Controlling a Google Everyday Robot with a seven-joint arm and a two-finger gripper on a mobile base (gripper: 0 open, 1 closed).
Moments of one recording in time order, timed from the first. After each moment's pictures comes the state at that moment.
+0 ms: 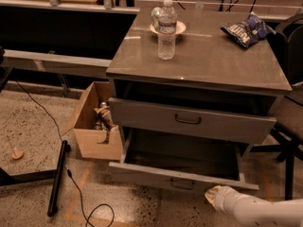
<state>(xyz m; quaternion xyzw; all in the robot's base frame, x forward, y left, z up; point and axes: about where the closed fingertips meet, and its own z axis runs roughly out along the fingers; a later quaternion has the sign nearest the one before) 0.477 -0.255 0.384 -0.45 0.83 -0.03 0.32</state>
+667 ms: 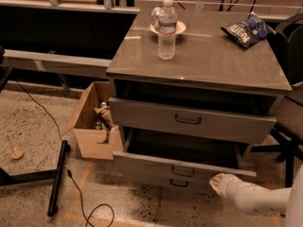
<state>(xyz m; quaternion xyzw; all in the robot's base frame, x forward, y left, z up) 0.528 -0.282 0.395 -0.46 0.82 -0.08 0.33</state>
